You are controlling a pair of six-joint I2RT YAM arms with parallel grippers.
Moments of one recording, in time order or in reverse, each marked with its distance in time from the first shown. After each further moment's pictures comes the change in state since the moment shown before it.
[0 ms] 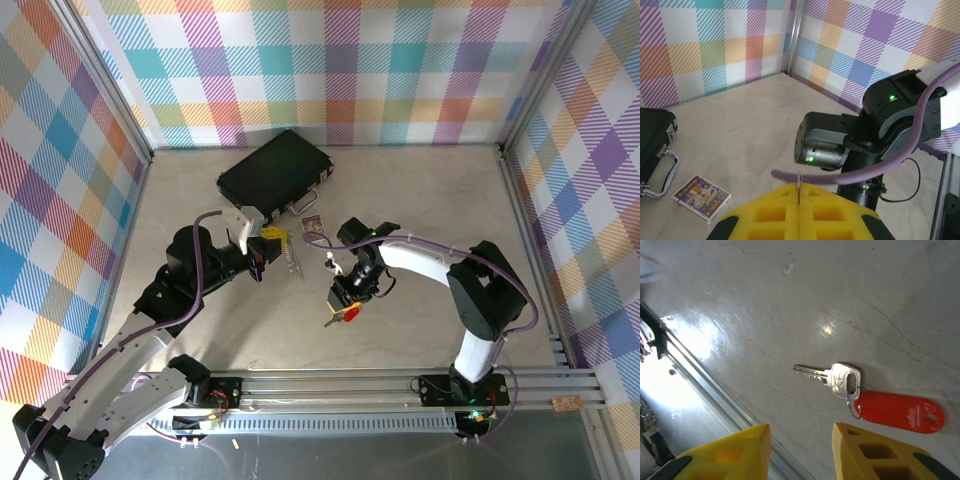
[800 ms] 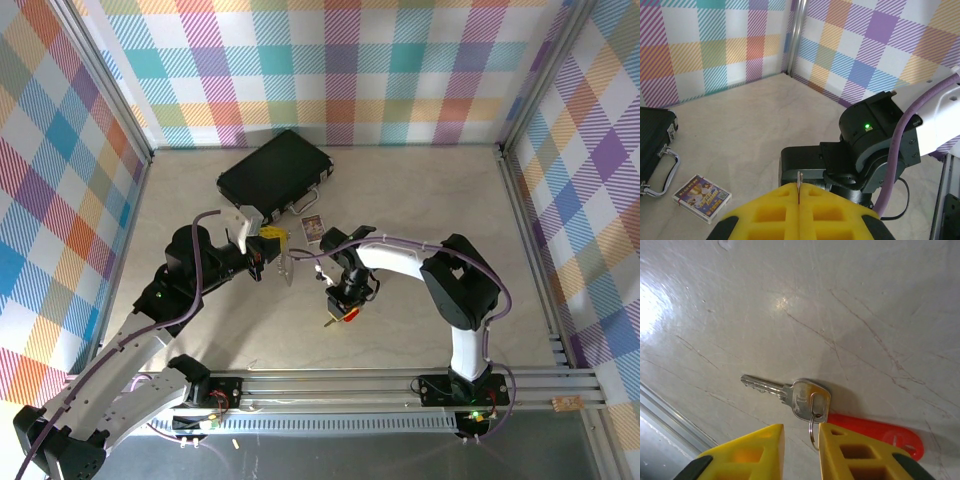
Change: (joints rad) left arm 0.013 0.000 0.000 0.000 0.011 -0.004; right arm 0.080 0.137 0.095 -0.092 0.178 -0.090
